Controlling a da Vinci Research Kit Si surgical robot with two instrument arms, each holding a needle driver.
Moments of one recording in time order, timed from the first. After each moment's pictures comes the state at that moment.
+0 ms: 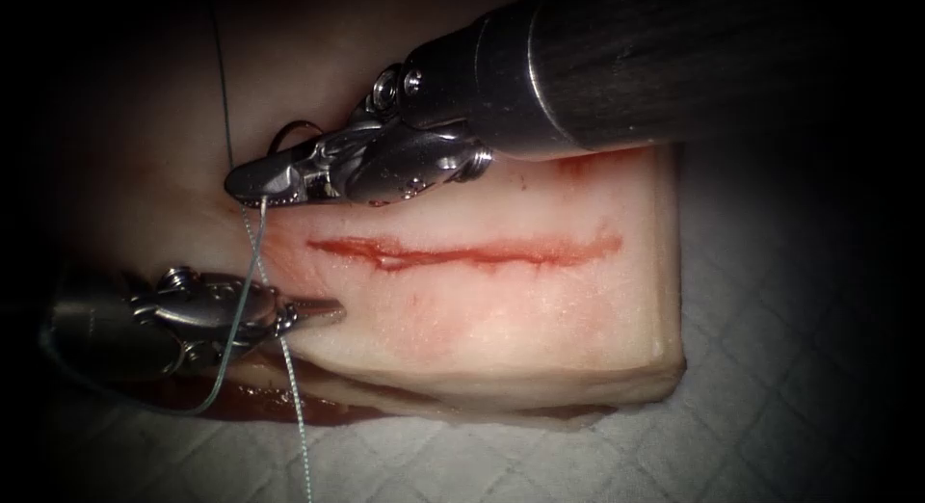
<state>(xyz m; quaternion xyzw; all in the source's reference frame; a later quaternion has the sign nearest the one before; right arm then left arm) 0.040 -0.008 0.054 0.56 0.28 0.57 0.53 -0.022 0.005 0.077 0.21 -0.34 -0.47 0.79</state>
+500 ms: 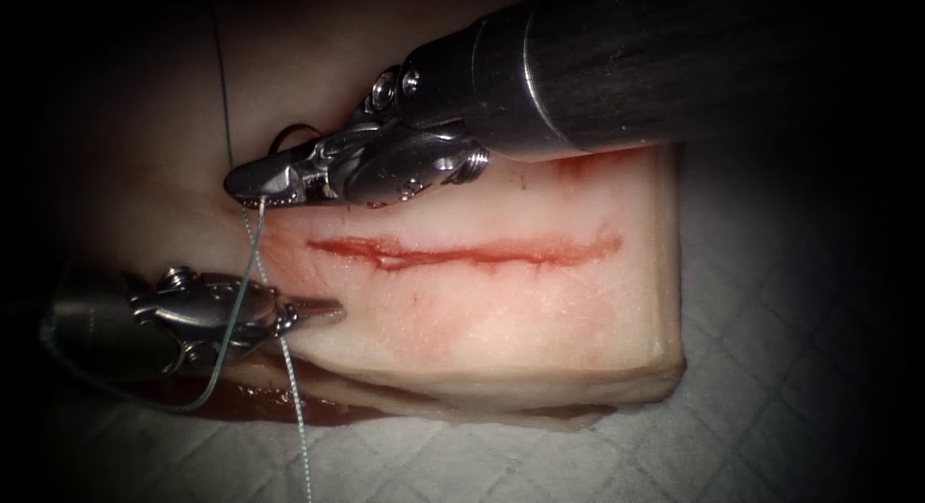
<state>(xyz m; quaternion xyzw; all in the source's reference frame) 0.040 -0.009 0.054 0.58 0.27 0.58 0.50 -0.022 0.005 0.077 0.21 -0.34 -0.47 0.79</state>
